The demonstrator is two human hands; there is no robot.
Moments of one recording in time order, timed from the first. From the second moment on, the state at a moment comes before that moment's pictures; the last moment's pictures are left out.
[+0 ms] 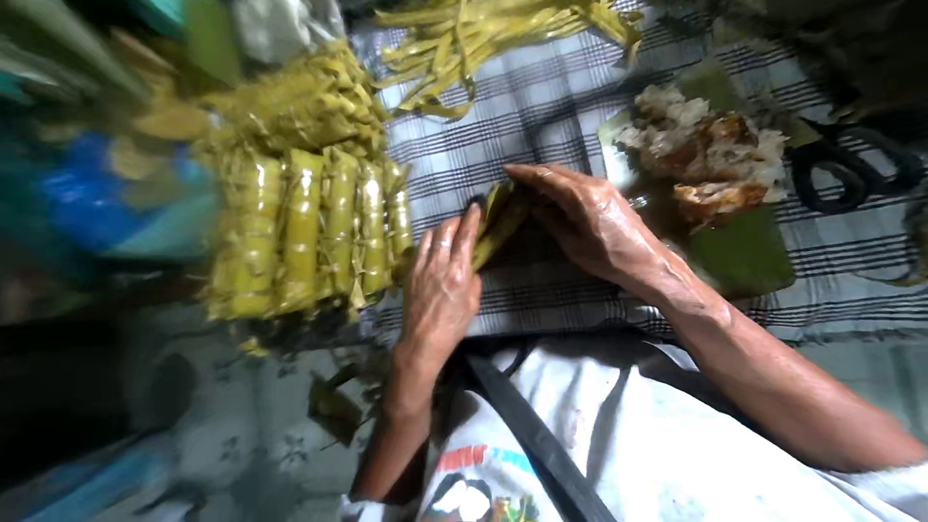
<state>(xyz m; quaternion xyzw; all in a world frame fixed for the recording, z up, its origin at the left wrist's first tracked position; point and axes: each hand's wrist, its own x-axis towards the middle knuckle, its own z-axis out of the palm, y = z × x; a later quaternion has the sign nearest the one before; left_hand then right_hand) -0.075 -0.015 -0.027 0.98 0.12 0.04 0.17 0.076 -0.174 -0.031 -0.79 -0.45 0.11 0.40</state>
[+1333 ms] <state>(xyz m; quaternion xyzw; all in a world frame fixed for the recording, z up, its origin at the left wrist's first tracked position) -0.077 -0.010 -0.047 0.80 0.22 0.22 0.52 0.082 -0.179 -0.030 -0.79 -0.43 0.15 0.42</state>
